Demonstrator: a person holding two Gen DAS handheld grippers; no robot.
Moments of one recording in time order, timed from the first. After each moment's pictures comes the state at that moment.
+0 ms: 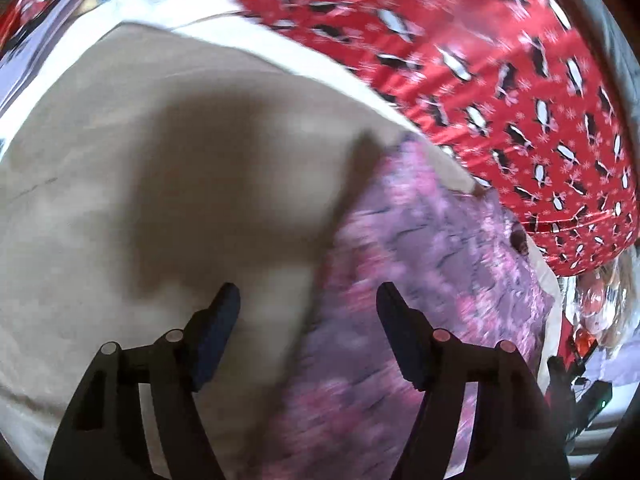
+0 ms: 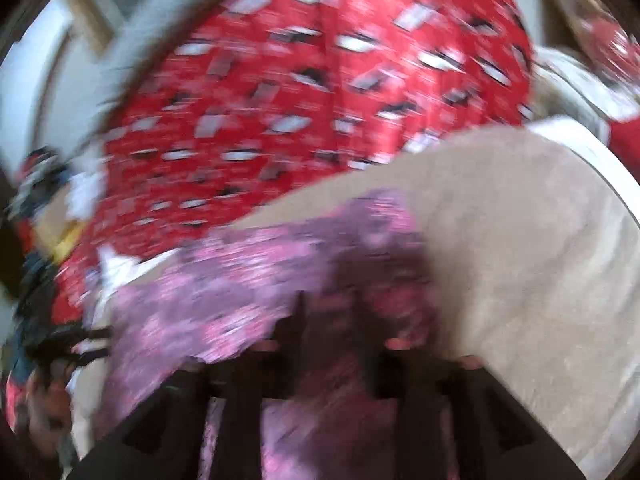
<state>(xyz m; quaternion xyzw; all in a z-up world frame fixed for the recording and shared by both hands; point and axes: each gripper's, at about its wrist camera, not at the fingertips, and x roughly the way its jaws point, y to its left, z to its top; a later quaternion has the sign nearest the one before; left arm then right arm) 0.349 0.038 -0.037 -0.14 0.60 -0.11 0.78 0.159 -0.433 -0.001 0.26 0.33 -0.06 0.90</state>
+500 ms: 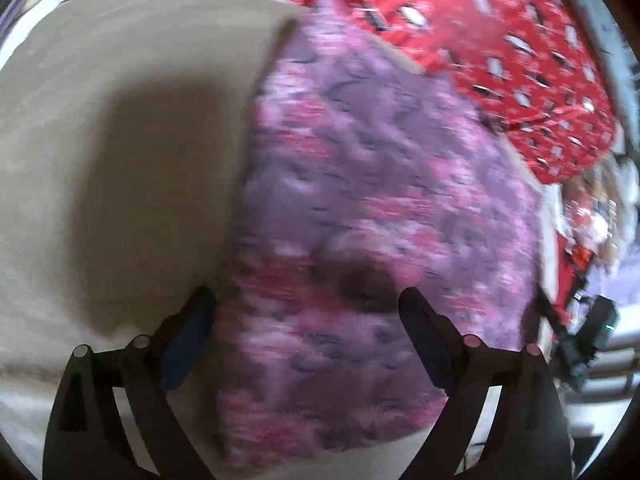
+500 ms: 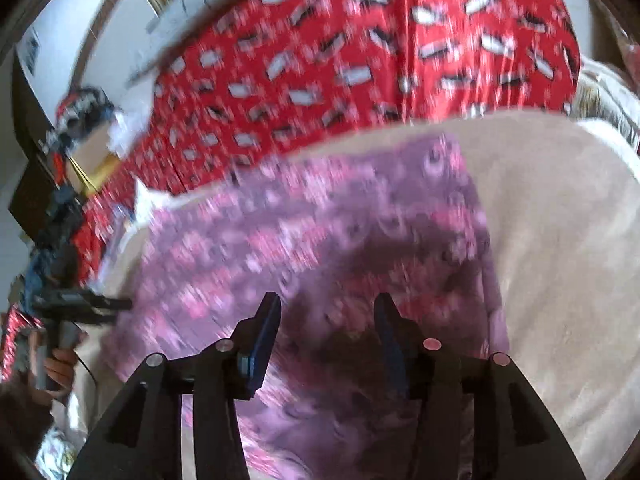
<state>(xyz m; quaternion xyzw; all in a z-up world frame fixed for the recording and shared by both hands) 0.289 -0.012 -0.050 -0.09 0.63 -0.24 0.73 0.139 -0.395 -0.017 0.21 0.40 0.00 0.89</state>
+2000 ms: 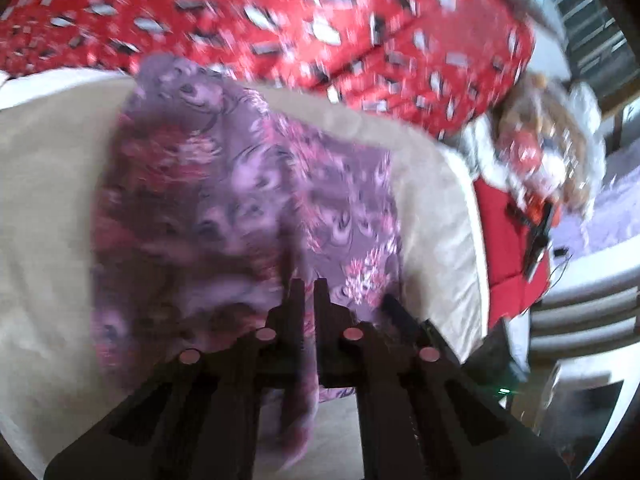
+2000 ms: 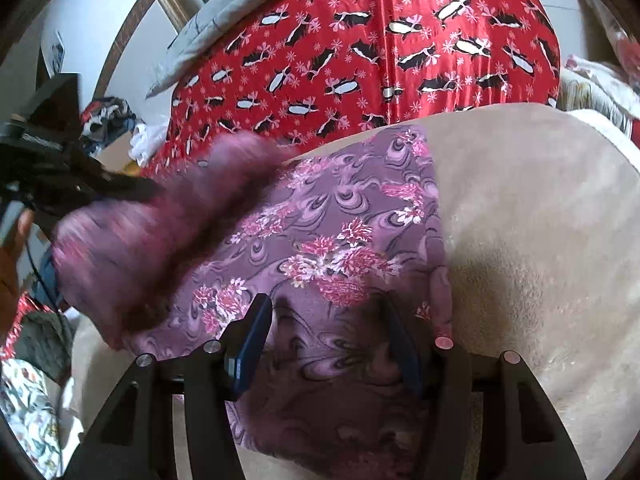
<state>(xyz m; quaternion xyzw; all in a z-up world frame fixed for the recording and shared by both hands) 0.226 -0.257 0.035 -0.01 0.62 -0.31 0.72 0.088 -0.427 -0.036 0.22 0.33 0.03 0.92</state>
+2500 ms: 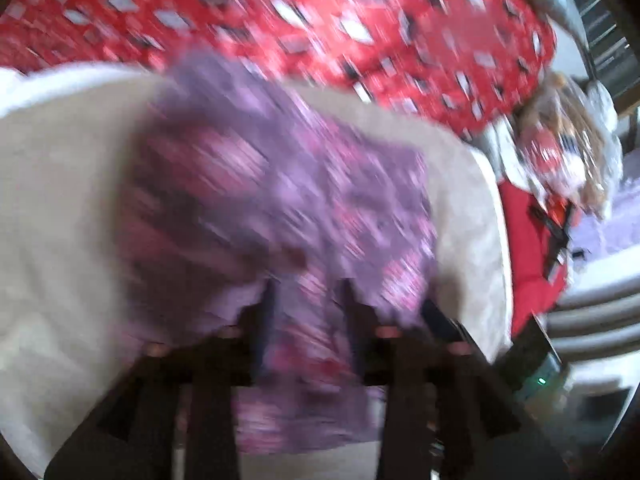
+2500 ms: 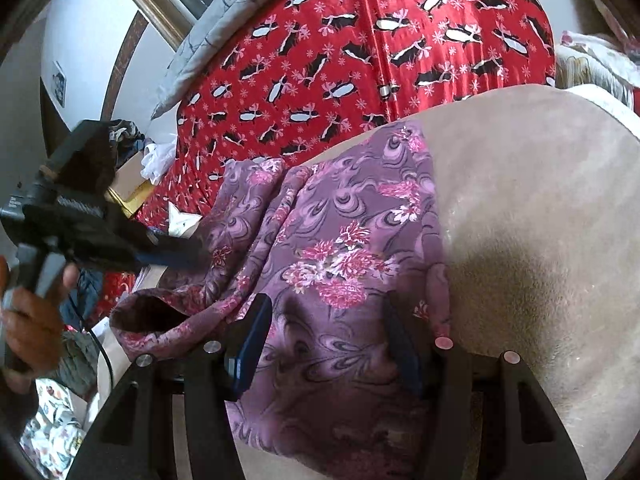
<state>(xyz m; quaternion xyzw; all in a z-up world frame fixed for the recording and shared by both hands) 0.245 -0.214 0.048 0.00 0.59 -0.27 0.76 0.084 -0.439 -0.039 0.27 0.32 0.05 0.91</state>
